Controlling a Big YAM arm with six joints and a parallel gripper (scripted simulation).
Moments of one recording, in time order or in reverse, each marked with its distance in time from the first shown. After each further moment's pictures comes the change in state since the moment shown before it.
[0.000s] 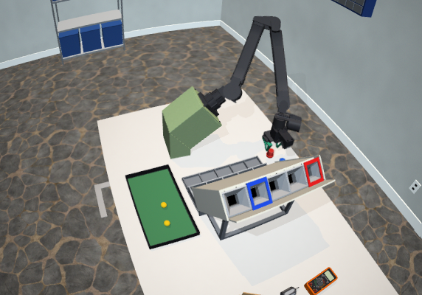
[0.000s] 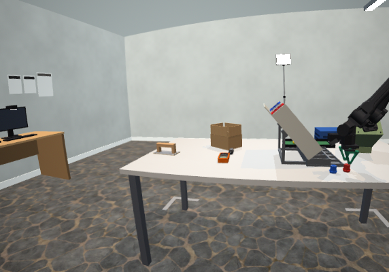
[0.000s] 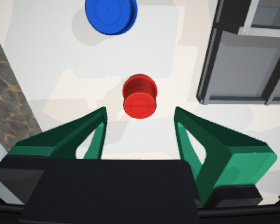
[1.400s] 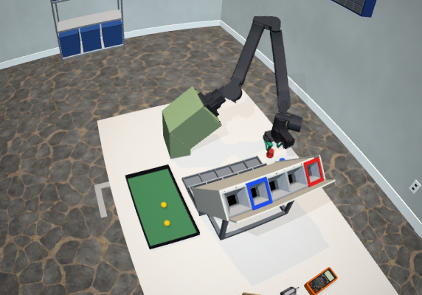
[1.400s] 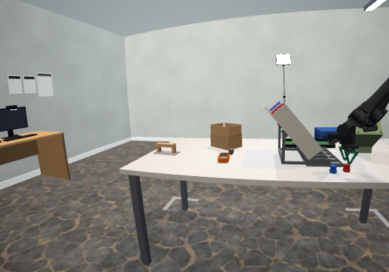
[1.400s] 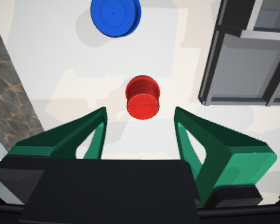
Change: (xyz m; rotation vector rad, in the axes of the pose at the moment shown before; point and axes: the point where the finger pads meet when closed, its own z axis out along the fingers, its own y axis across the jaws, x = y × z) arm -0.002 0.003 -0.001 -0.001 0.000 -0.002
